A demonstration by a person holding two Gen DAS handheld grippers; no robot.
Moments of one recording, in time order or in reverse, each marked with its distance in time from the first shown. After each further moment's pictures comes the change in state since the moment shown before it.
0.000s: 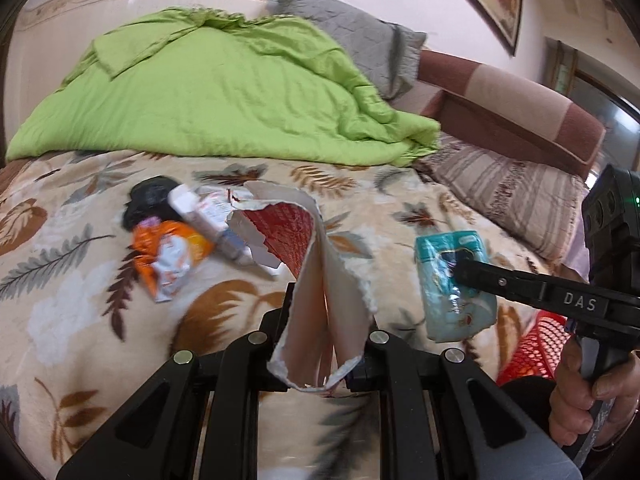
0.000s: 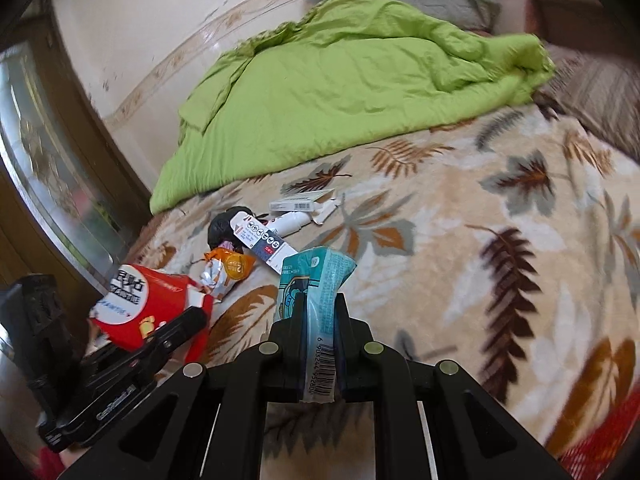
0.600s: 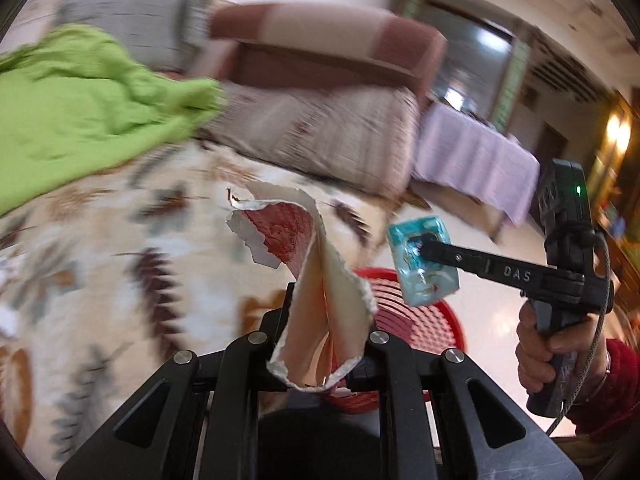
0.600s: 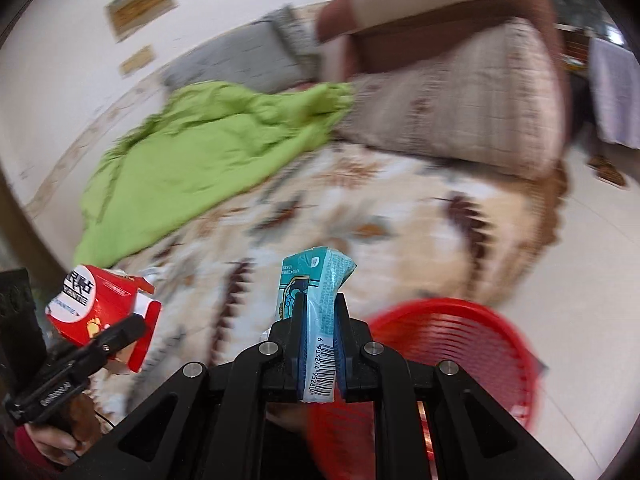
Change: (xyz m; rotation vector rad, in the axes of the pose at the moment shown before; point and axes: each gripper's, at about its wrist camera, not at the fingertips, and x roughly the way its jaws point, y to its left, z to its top) left arm 0.035 -0.260 -0.009 0.330 0.178 -0.488; right arm -0.229 -0.170 -0.042 0.211 -0.180 -0.388
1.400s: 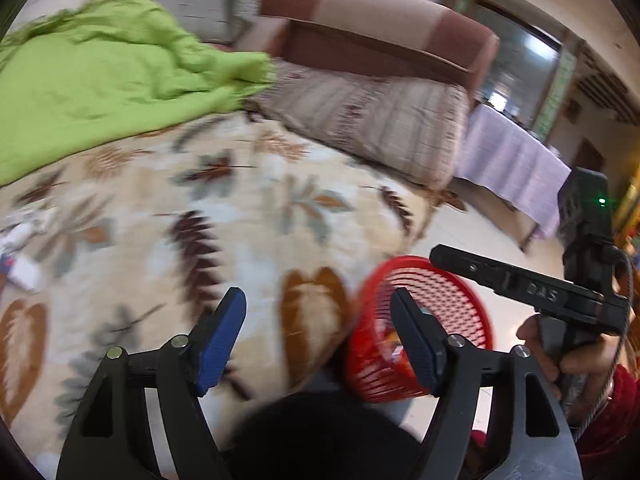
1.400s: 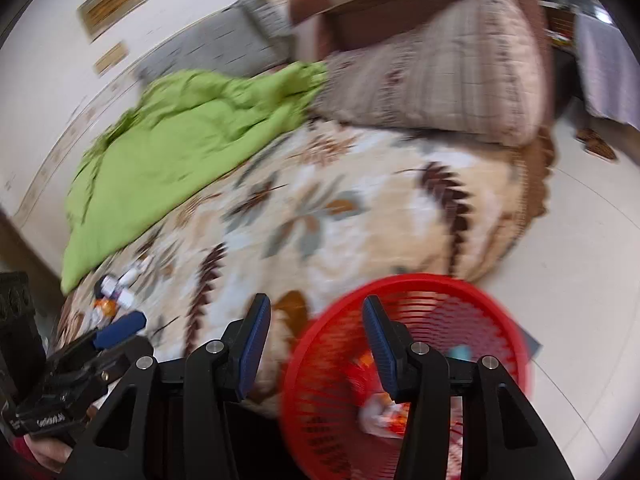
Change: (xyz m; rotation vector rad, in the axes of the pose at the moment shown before) left arm -0.019 0.044 -0.017 -0.152 0.033 0.167; right arm 0.023 -0.002 -0.003 0.024 0.080 0.008
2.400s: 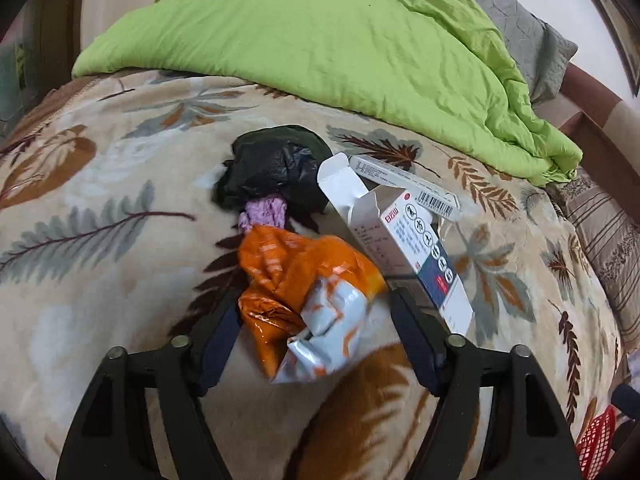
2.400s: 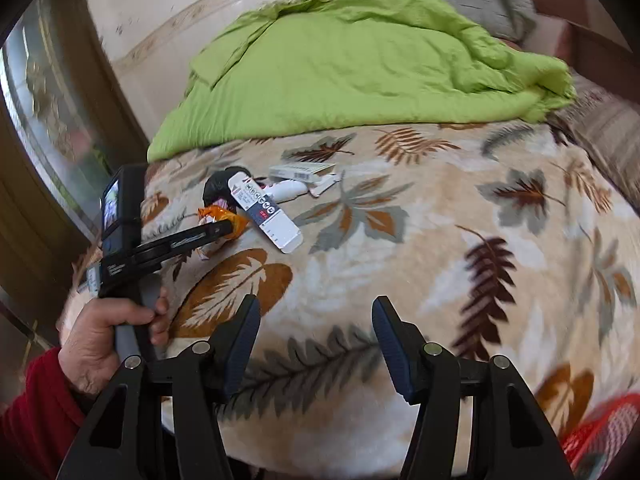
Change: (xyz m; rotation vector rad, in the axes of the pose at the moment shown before) left arm -0.044 0.338 -0.034 -0.543 -0.082 0.587; right arm 0.131 0.267 -0.029 -0.472 0.198 0.295
